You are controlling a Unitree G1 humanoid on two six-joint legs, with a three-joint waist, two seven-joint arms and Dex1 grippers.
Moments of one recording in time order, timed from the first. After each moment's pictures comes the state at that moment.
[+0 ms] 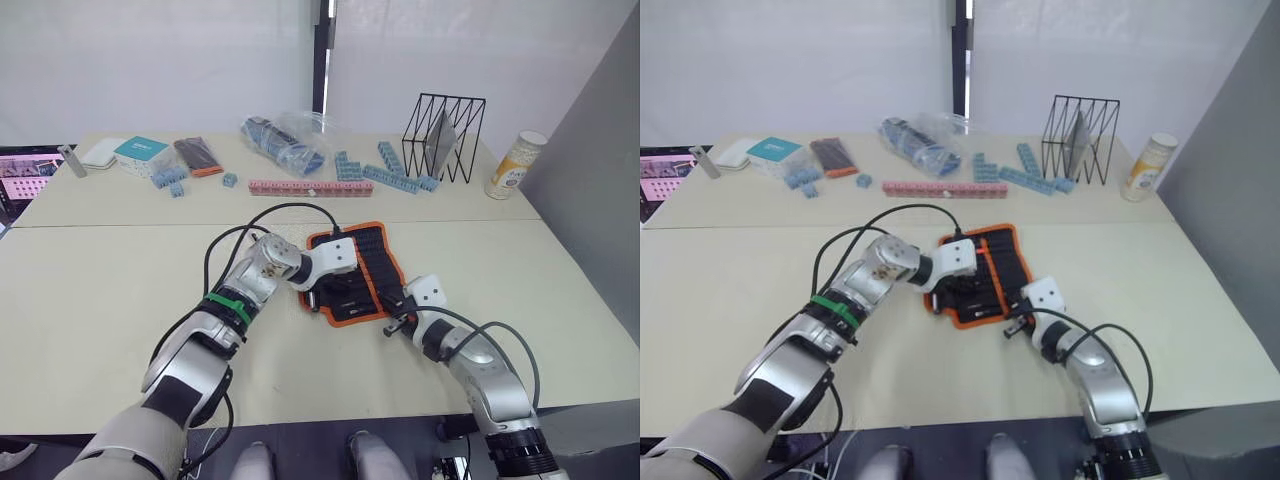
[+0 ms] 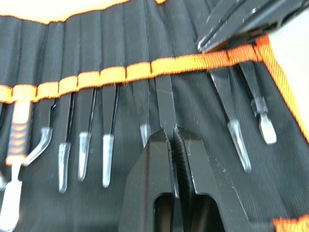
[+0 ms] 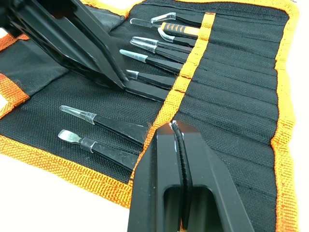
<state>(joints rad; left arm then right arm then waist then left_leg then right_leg) -0.99 0.23 -0.45 0.70 0.13 0.20 -1.06 -0.17 -0.31 0.07 -0.09 0.14 0.32 0.52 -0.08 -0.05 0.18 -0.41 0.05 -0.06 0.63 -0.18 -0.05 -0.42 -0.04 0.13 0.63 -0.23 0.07</state>
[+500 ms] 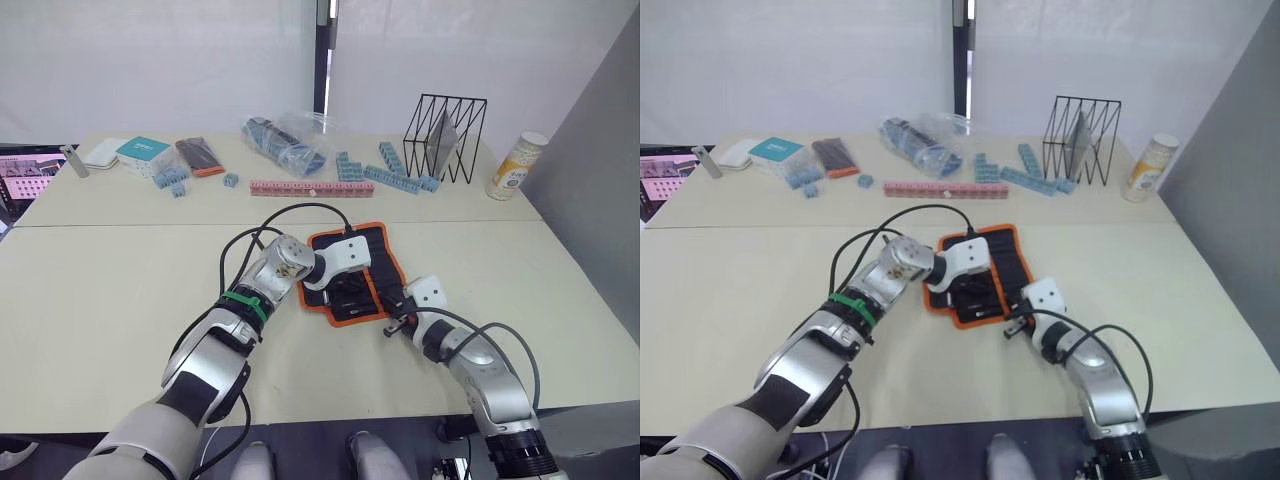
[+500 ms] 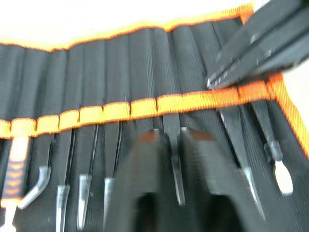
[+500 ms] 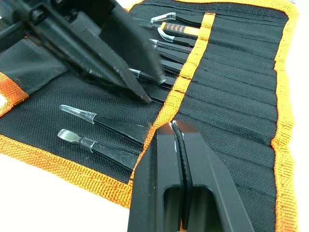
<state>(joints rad) -1.02 0.18 -0.41 0.76 0.15 0.18 -1.03 -0.16 -0.31 0.07 -0.09 0.13 0.31 0.51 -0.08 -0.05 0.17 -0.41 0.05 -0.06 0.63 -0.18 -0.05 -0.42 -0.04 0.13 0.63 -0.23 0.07</state>
